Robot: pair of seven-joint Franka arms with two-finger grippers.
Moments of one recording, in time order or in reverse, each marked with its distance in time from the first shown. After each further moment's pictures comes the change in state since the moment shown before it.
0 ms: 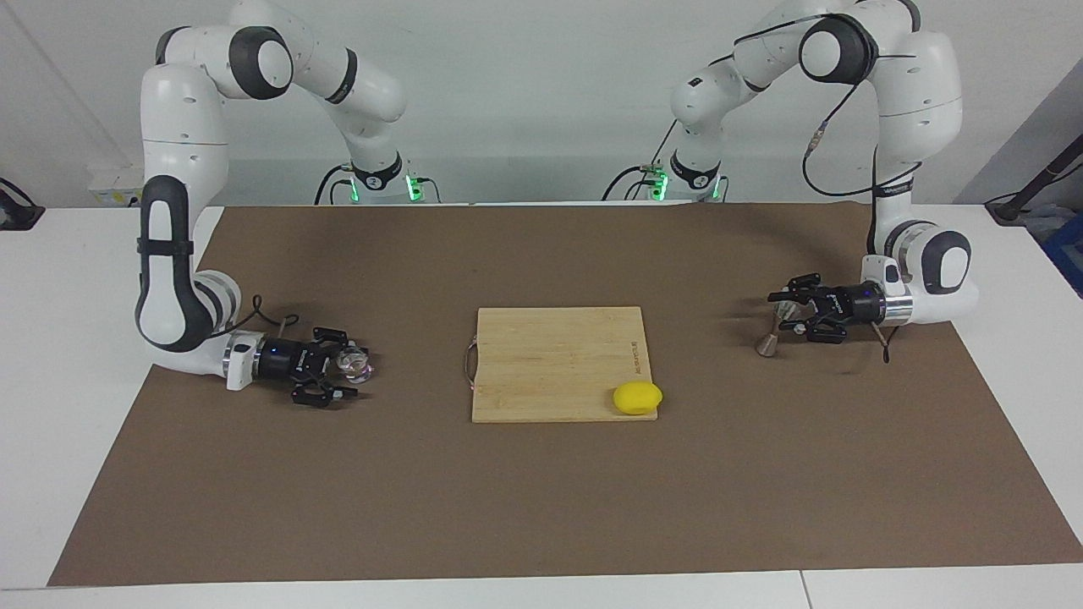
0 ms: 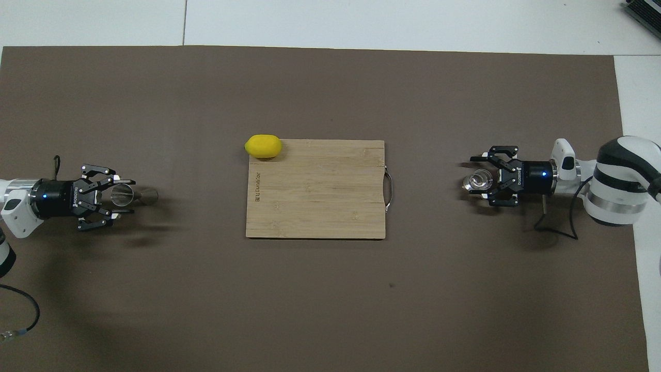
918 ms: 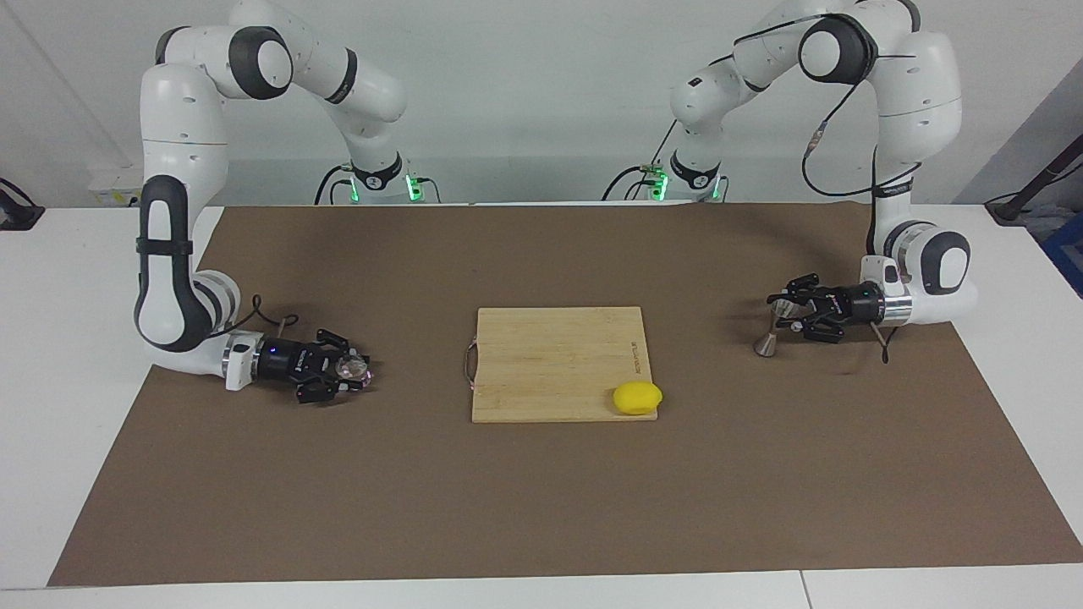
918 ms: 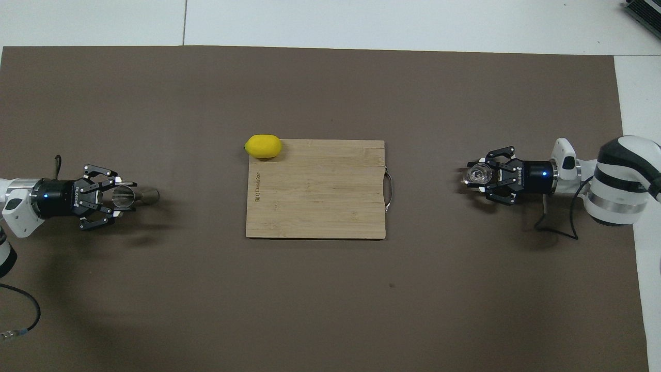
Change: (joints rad) left arm -0.005 0.000 -0.005 0.000 -0.002 0.000 0.001; right arm 0.000 0.000 0.000 0.005 0.000 0.003 0.000
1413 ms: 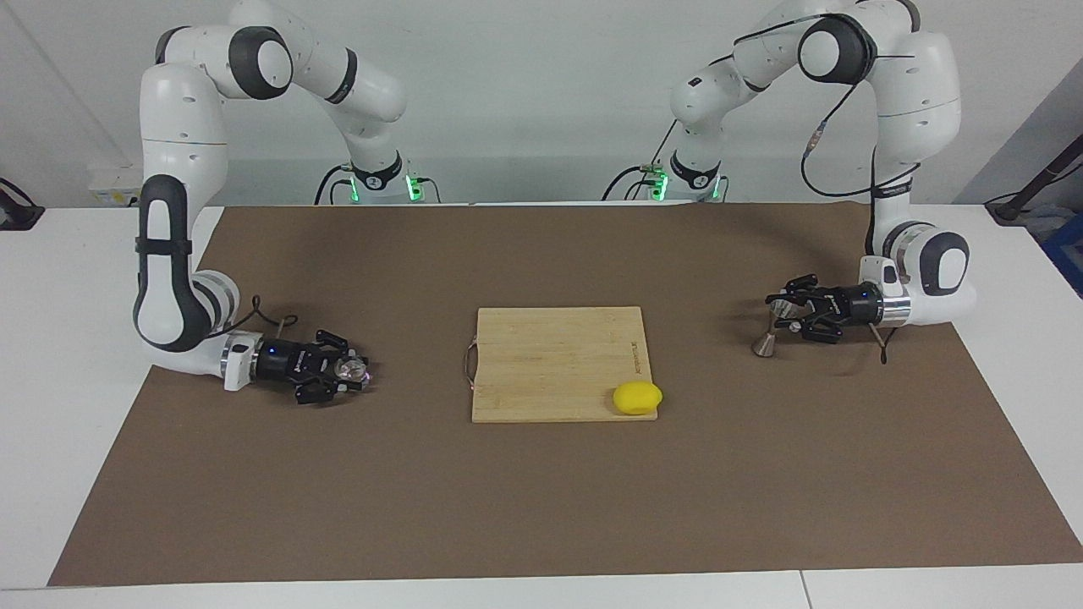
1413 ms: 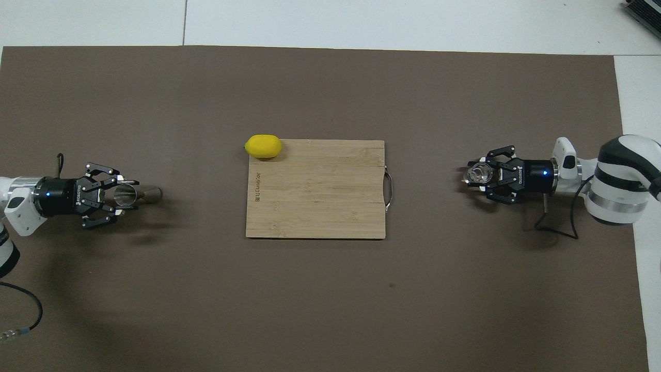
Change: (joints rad) left arm -0.001 0.000 -0.008 0.000 -0.012 0.000 0.000; right arm 0.002 -0.001 0.001 0.003 -0.006 0.002 0.000
